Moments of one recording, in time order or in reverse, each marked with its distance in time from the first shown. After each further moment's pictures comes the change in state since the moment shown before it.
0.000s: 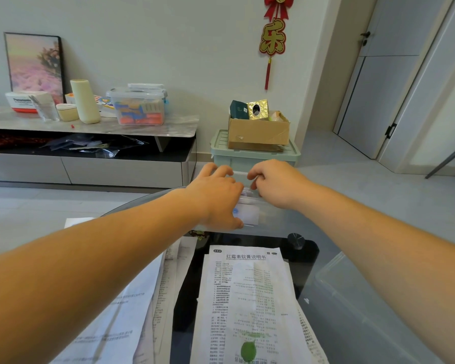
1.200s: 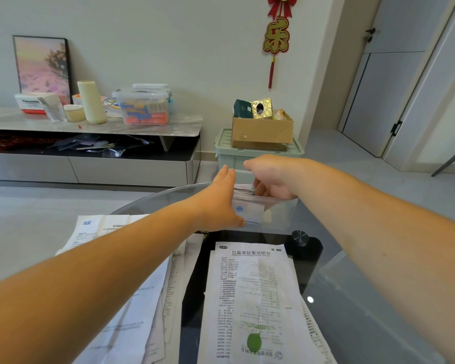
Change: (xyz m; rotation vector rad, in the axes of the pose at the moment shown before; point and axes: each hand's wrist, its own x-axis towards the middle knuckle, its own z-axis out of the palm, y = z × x) left_hand -0.020 0.003 0.006 -0.746 -0.073 -0.233; right_hand 0.011 -0.041 -0.009 0.580 -0.241 0.538
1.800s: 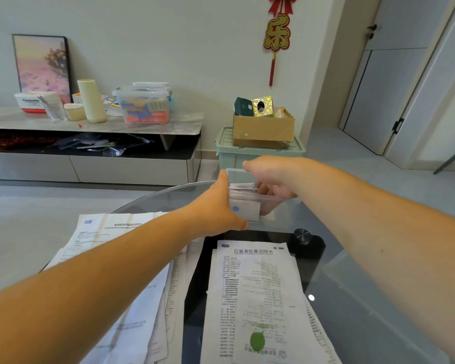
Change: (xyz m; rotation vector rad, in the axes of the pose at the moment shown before) left_hand 0.000 -0.016 0.015 -0.334 0.023 -0.049; right_hand -0.007 0.001 0.000 0.059 -0.076 0.105
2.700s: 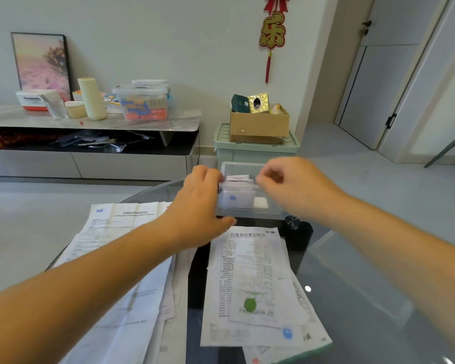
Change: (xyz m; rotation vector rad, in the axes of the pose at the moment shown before) left_hand -0.084 0.025 -0.008 0.360 0.255 0.182; right_hand -0.083 0.072 -0.011 -0.457 0.373 -0.780
